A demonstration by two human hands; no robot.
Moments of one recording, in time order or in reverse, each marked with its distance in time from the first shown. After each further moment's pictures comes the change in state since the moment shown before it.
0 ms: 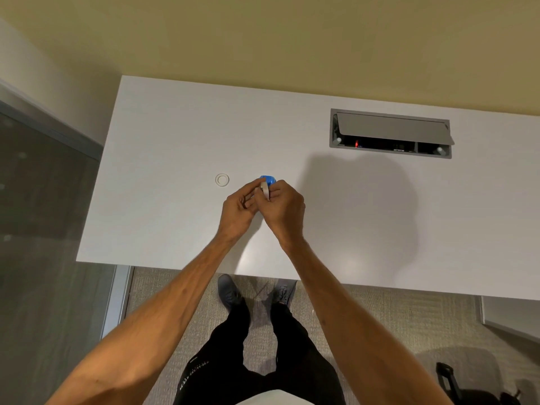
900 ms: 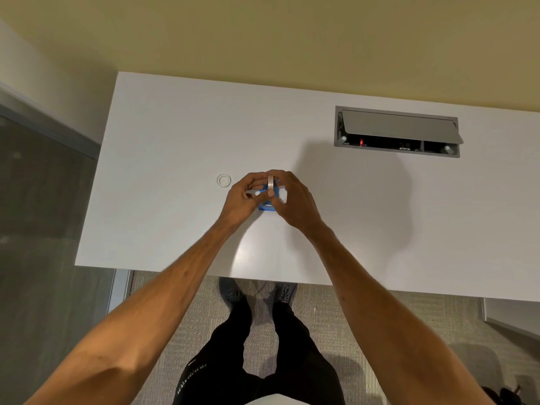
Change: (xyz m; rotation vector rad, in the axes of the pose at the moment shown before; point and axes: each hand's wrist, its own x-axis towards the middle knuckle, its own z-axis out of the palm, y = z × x) left_hand 0.043 -0.006 -0.009 0.009 -0.069 -0.068; right_hand 0.049 0.042 -0.006 -0.109 -0.322 -0.298
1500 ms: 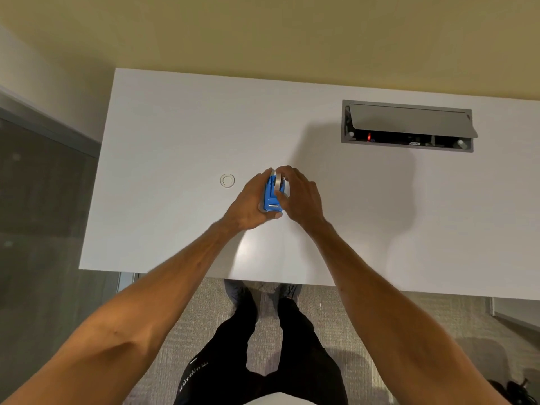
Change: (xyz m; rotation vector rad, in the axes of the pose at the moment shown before) left_hand 0.023 -0.020 0.000 0.429 -0.281 0.016; right_hand 0.022 0.020 0.019 -0.231 0.002 0.106
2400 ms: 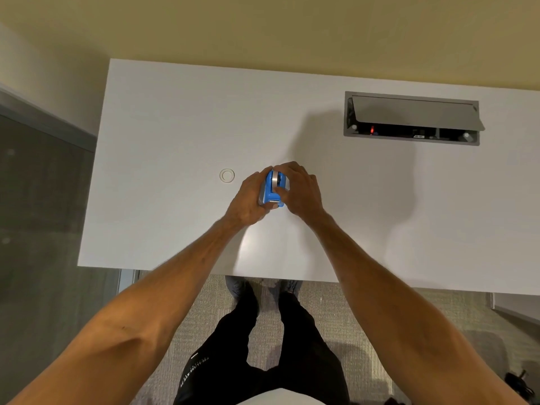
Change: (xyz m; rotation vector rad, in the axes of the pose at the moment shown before) left_hand -0.001 0.003 0.003 -0.038 0.152 0.070; right_hand 0.010 0.006 0.008 -0.019 -0.057 0.000
